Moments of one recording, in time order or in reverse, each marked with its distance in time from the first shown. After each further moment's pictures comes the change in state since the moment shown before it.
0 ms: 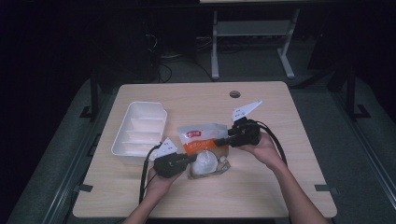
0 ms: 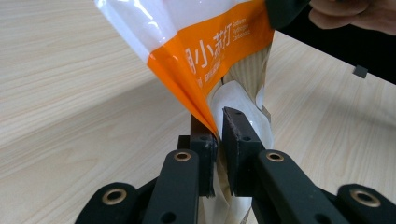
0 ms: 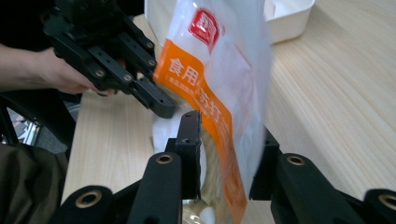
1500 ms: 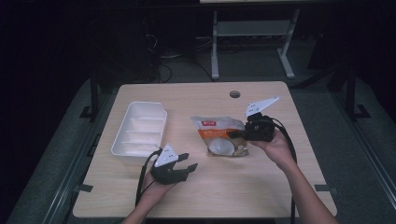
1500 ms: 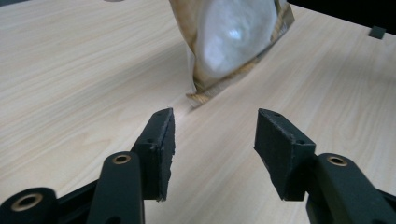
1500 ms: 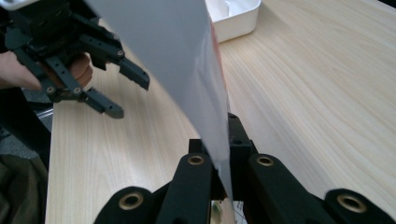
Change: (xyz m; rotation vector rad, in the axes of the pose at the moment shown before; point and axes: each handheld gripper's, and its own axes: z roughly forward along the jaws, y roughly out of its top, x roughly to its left) left arm -0.012 -0.007 -0.013 0.064 0.050 0.122; right arm 0.007 -0.001 -0.042 -0.013 -0.151 0.043
